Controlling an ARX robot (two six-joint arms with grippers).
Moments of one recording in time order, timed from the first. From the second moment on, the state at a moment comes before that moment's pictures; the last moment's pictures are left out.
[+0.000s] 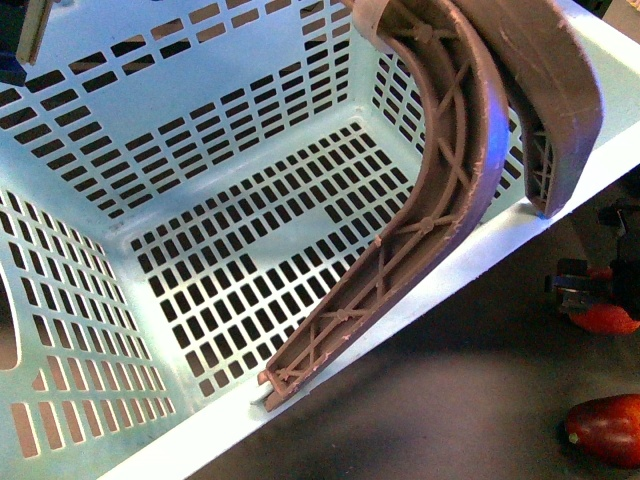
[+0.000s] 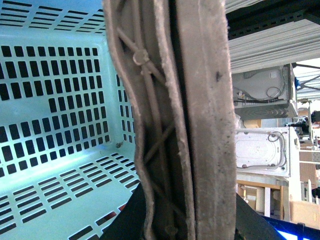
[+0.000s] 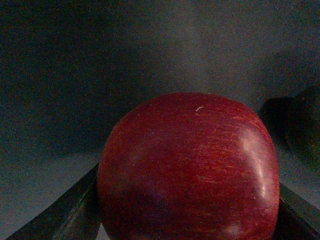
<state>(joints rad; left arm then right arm) -0.62 1.36 0.90 -0.01 -0.01 -1.11 -0.10 2.46 1.00 0.46 0.21 0.03</state>
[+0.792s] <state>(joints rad) -0.62 1.36 0.90 -0.01 -0.01 -1.11 -0.10 1.71 0.69 0.44 0.08 0.04</state>
